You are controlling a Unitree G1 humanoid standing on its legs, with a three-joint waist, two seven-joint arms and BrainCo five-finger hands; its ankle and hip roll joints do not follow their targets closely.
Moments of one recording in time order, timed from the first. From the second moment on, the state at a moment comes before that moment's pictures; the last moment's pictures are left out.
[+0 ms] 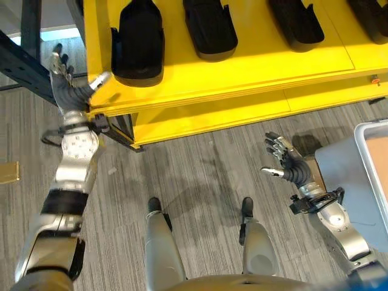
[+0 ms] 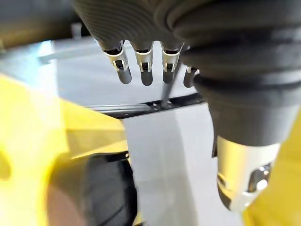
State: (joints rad) left arm -0.37 0.73 0.00 0.21 -0.21 -0.25 0.49; right arm 0.07 -0.56 0.23 -0.11 0.44 -0.23 0.03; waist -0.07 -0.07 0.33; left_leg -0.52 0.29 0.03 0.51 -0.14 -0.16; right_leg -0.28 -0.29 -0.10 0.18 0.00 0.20
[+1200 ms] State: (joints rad) left arm -0.75 0.86 -0.41 0.57 0.51 -0.10 0.44; right arm 0.11 -0.57 0.17 -0.12 0.41 -0.23 0.06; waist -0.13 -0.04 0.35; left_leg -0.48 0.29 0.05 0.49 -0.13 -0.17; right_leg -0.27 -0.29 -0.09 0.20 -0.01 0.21
